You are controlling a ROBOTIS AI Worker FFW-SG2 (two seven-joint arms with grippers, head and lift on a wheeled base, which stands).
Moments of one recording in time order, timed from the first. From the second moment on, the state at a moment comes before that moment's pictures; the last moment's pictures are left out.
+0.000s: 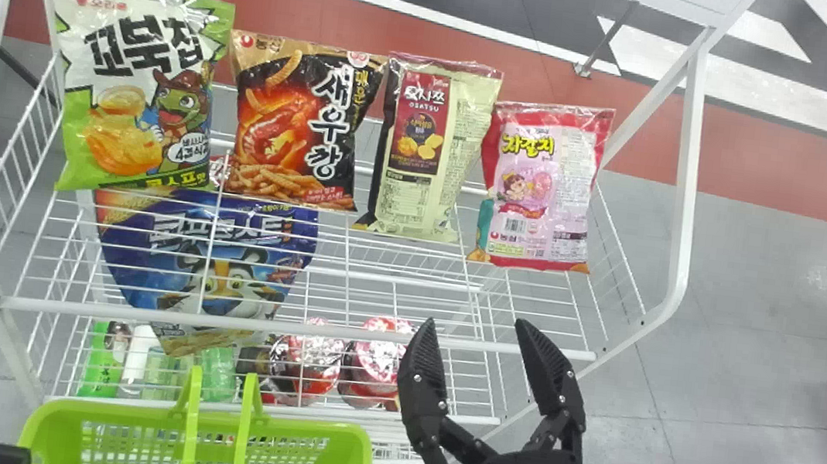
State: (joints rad) left arm 0.51 0.07 -0.03 -2.07 0.42 1.55 -1.07; right arm 0.98 -0.10 0.07 -2.24 -0.05 -0.36 0.00
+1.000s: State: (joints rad) left arm 0.51 0.08 -0.02 -2.08 0.43 1.55 -1.08; right arm 0.92 -0.11 0.06 -2.23 -0.06 -0.30 0.01
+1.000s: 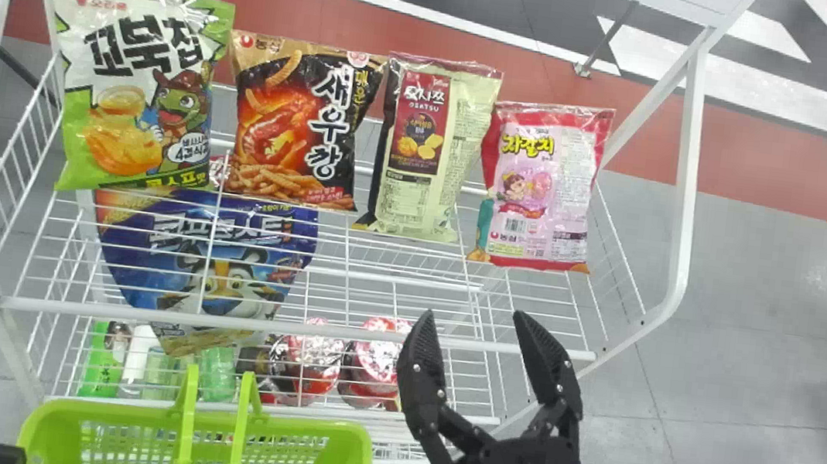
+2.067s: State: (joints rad) left arm 0.47 0.09 -0.01 -2.01 0.43 1.55 -1.09; right arm -0.11 0.00 0.42 -1.66 -0.04 0.40 0.14
